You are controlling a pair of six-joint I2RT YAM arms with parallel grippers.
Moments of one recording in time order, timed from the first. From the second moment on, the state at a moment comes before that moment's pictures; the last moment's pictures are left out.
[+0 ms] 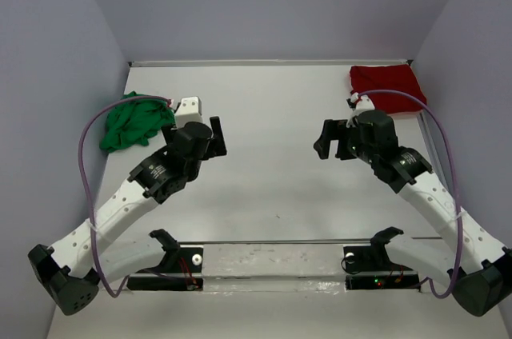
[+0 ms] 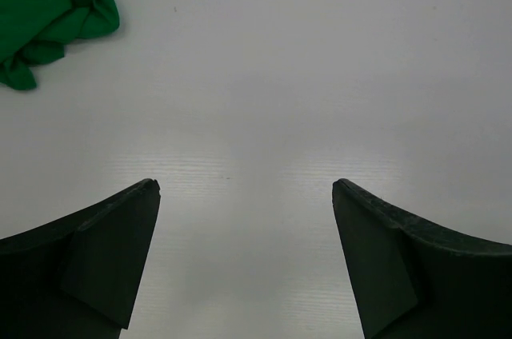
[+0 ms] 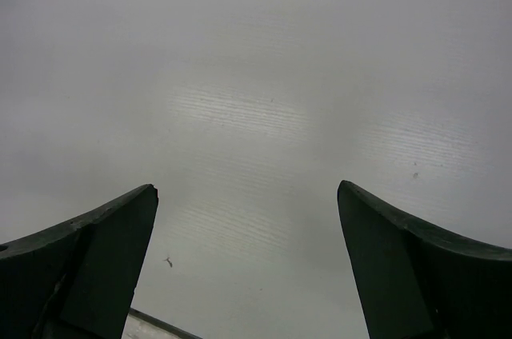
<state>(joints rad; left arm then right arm) -0.74 0.91 0.96 -0.61 -0.61 -0.54 0.48 0.97 0.95 -0.55 0.06 0.36</state>
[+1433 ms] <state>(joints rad) 0.19 2.22 2.20 -0.79 -0.42 -0.30 0.49 0.96 0.97 -0.61 0.03 0.32</state>
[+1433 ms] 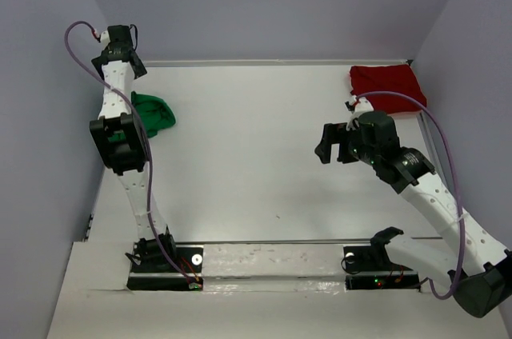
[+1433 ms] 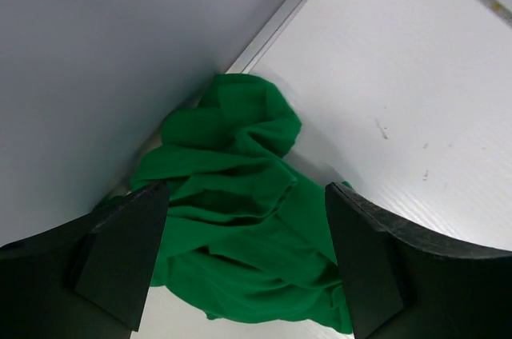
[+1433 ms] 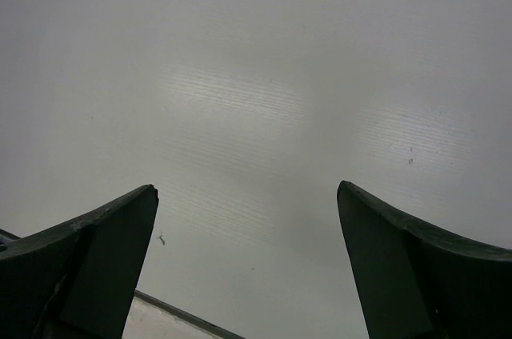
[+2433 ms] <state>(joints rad) 0.22 2.26 2.01 -0.75 -0.32 -0.31 0.49 0.95 0.96 -0.61 0.03 0.32</state>
